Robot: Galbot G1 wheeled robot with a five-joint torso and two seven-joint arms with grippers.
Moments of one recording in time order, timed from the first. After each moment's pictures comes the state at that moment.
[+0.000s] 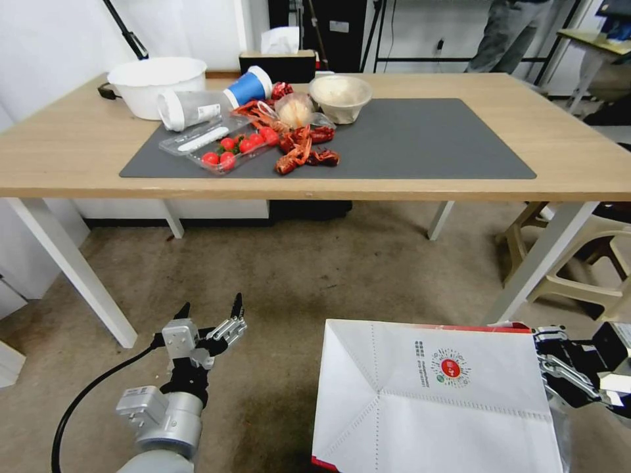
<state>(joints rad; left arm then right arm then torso) 1.82 -1.41 -0.44 -2.37 -0.33 0.12 -0.22 -1.69 0.89 1.04 2.01 1.10 -0.08 -1.42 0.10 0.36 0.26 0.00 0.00</state>
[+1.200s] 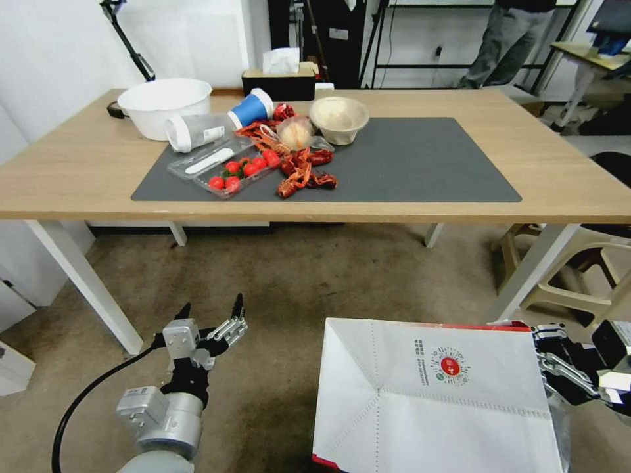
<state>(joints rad) 1.82 -1.41 -0.45 -2.37 -0.32 0.12 -0.21 -1.68 0.88 1.04 2.01 1.10 -0.08 -1.42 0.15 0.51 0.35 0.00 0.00</state>
